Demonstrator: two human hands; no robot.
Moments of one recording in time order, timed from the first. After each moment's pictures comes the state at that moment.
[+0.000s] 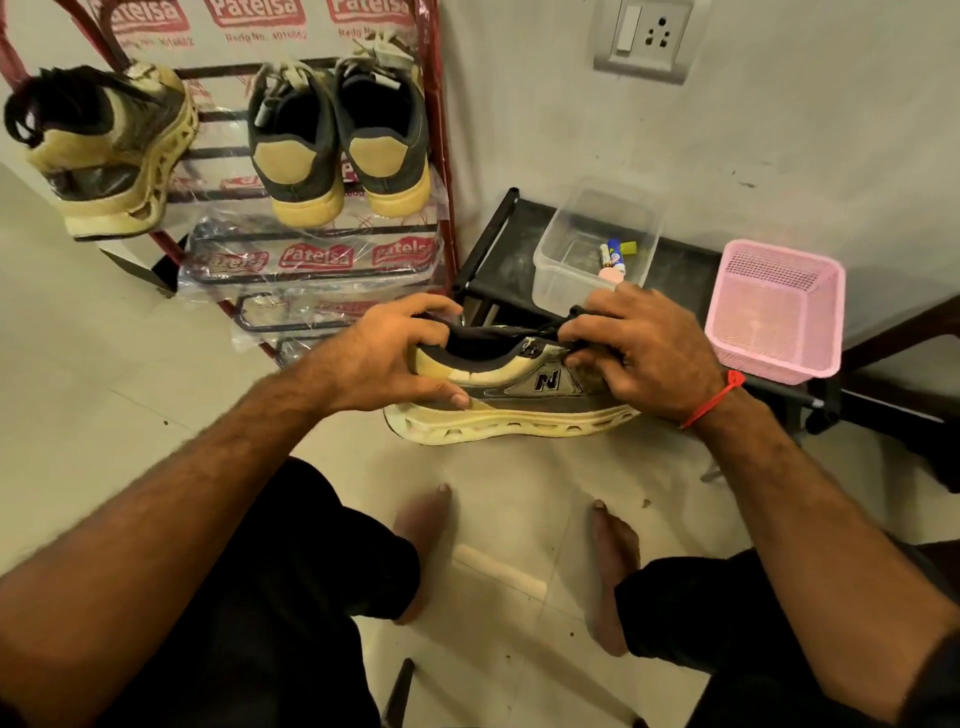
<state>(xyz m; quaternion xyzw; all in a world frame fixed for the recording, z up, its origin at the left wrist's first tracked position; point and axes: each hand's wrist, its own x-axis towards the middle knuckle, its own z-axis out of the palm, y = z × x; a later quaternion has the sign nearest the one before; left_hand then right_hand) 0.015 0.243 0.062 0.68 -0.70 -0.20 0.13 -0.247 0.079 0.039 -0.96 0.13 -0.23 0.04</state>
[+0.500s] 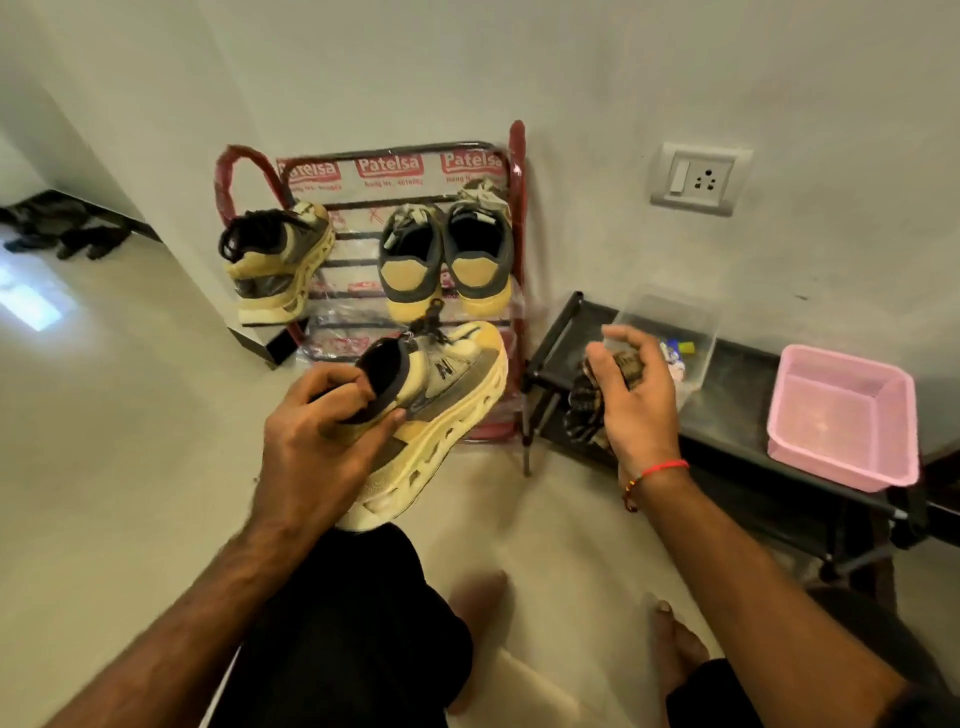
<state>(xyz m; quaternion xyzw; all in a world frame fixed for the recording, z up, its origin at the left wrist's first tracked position) 0.021 0.366 0.115 0.75 -0.50 0.12 0.43 -0.159 0.144 0.070 -0.56 0.33 -0.49 0.58</state>
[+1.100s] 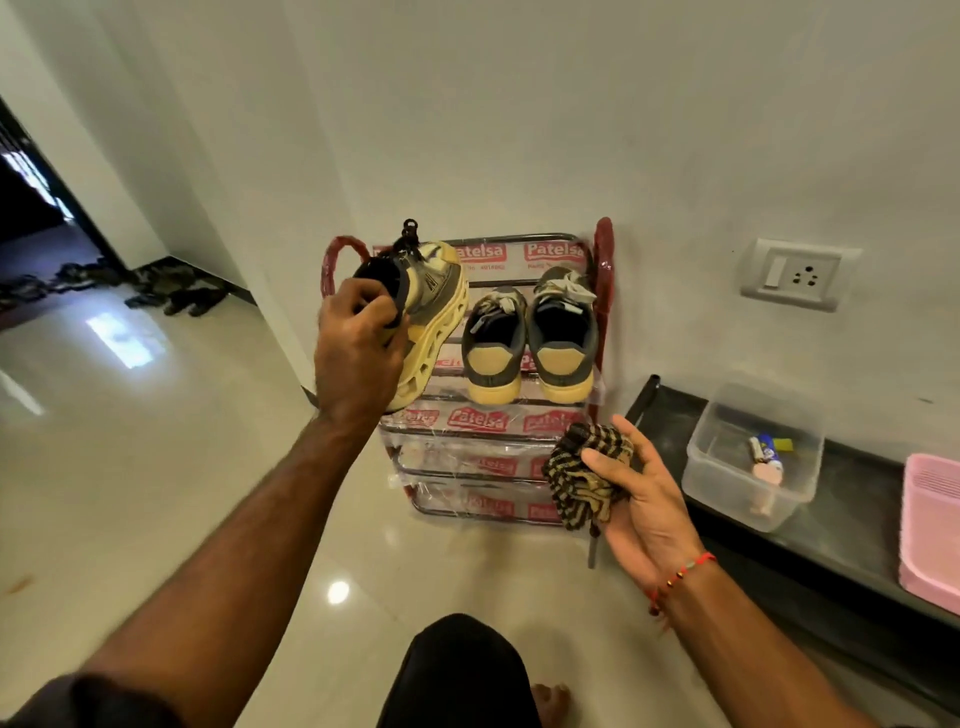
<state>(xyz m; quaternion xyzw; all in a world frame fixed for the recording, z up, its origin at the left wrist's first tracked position) 0.179 0.288 0.172 0.75 -0.44 0.33 0.36 -0.084 0.170 0.080 -0.28 0.24 -0.33 0.87</state>
